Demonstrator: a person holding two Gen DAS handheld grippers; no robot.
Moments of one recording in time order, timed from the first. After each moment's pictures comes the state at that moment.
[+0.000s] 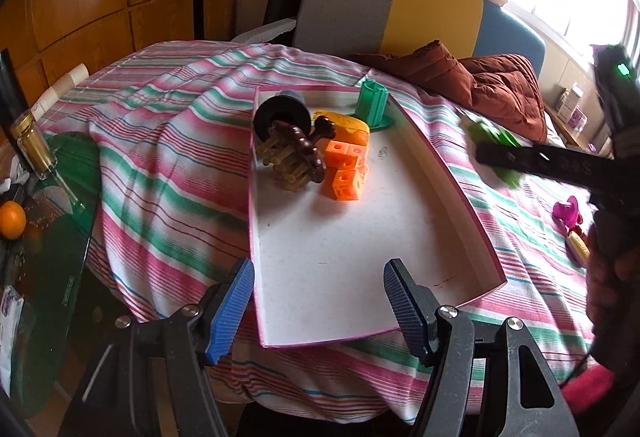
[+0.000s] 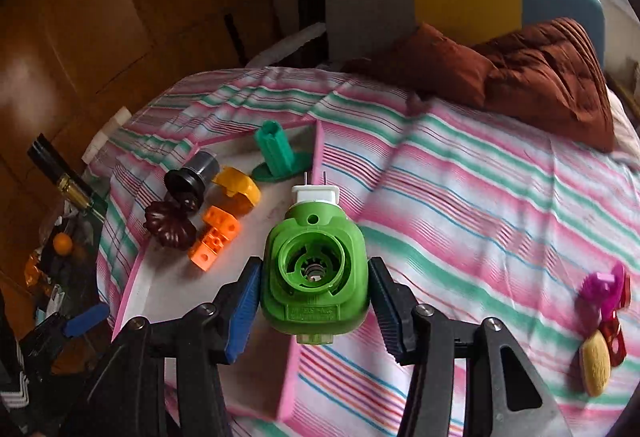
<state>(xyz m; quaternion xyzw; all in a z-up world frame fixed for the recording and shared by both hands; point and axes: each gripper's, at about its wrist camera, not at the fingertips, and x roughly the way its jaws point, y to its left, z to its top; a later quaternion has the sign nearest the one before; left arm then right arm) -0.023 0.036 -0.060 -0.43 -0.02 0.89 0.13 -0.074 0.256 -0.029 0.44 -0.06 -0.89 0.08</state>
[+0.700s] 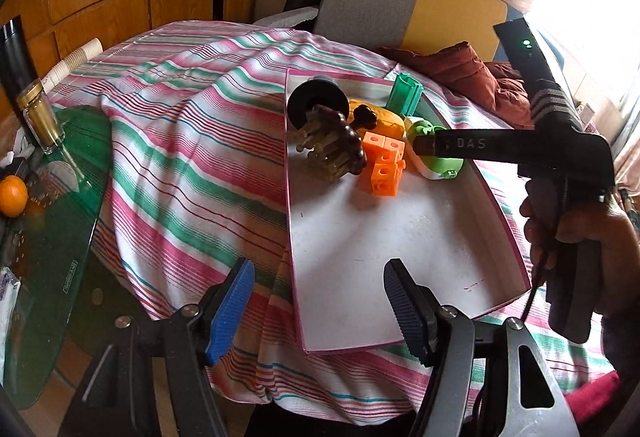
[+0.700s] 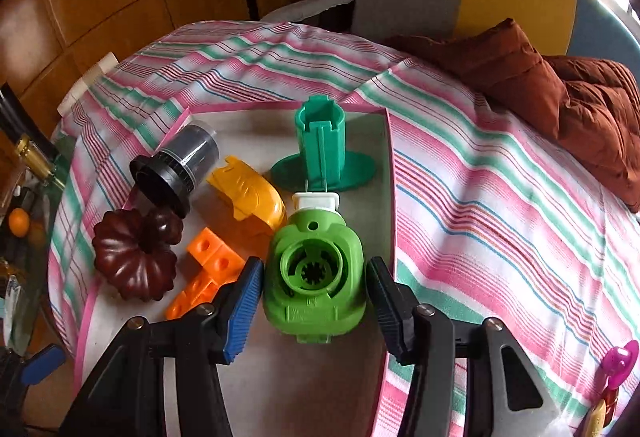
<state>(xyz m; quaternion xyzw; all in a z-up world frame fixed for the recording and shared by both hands) -0.034 0.016 -0.072 -0.45 -0.04 0.89 0.11 -0.150 0.196 -0.077 0.49 0.01 -0.87 0.08</state>
